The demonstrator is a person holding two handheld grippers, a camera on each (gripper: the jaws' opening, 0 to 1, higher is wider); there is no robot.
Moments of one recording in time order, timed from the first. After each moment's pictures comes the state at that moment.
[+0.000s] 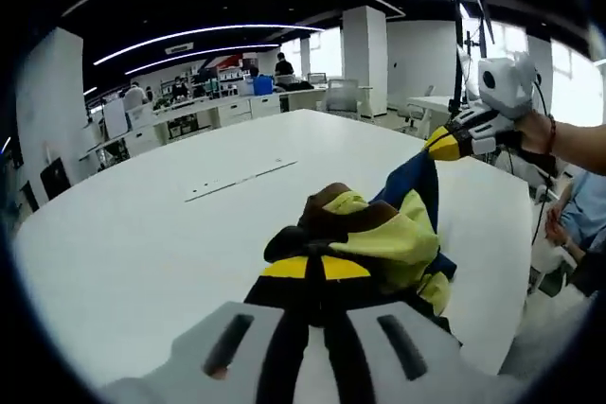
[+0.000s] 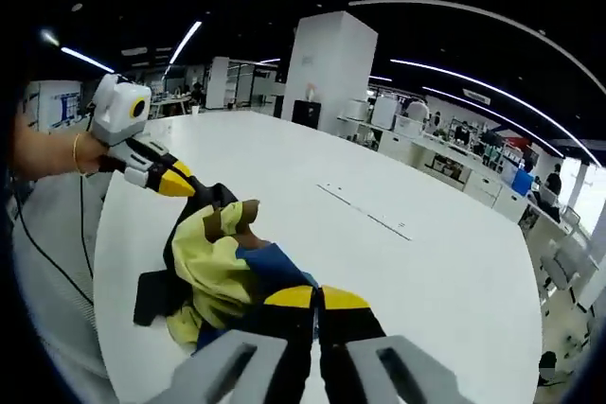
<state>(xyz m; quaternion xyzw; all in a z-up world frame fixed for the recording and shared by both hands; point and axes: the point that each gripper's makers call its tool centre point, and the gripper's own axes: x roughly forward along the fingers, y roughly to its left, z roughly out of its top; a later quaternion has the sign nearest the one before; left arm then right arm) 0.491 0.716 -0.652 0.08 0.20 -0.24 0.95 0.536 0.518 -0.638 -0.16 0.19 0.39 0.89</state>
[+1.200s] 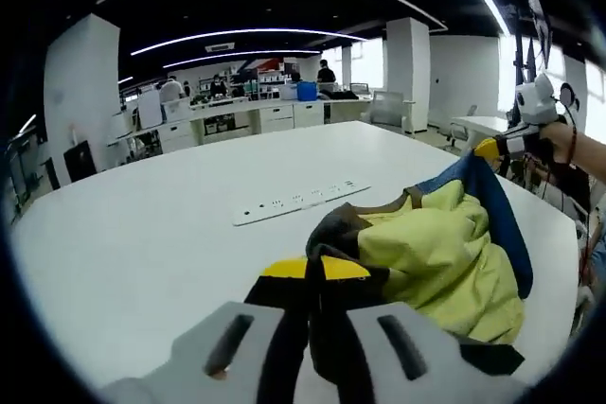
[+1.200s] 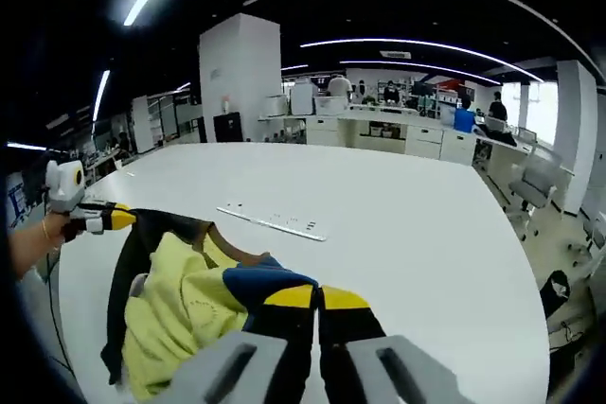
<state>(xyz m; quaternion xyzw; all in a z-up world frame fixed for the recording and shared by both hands) 0.620 0.773 -0.660 0.04 0.20 -0.16 0.97 0.676 0.455 -0.647 -0.04 0.25 0.24 0.94</state>
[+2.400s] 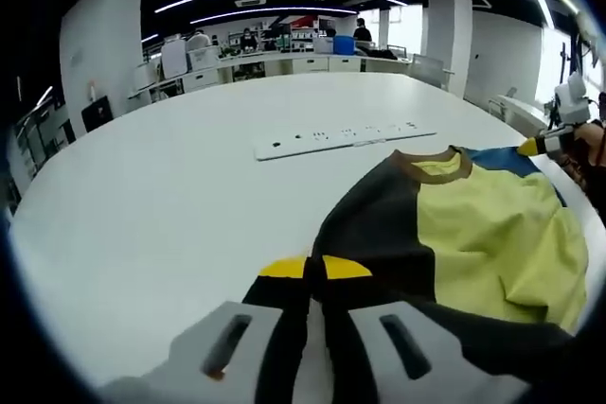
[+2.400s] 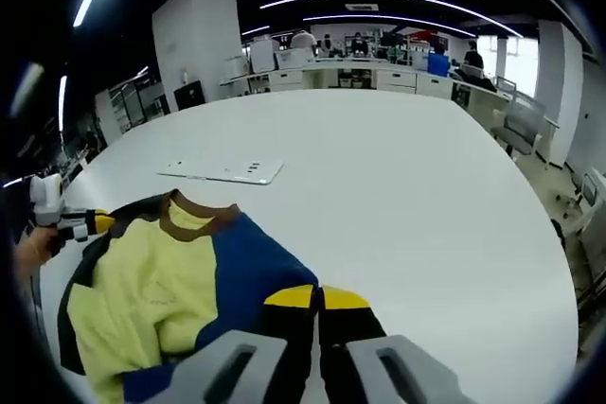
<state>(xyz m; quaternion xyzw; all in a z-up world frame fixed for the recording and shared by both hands) 0.671 0.805 -0.761 0.03 0.29 -0.08 0.95 0.720 0.434 -0.750 -0.02 0.36 0.19 0.91</state>
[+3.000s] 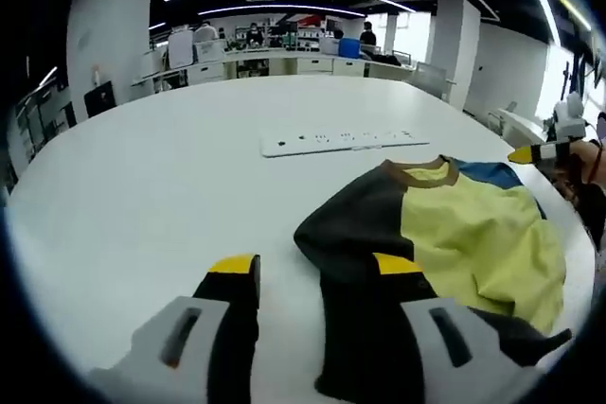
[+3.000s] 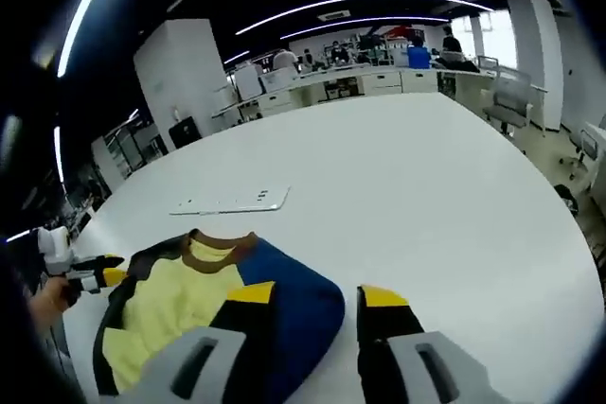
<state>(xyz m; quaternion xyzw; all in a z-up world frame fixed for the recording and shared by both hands) 0.645 0.807 -0.737 -0.01 0.29 -0.09 0.95 0.710 0.447 -0.718 0.08 0.32 0.19 0.92</state>
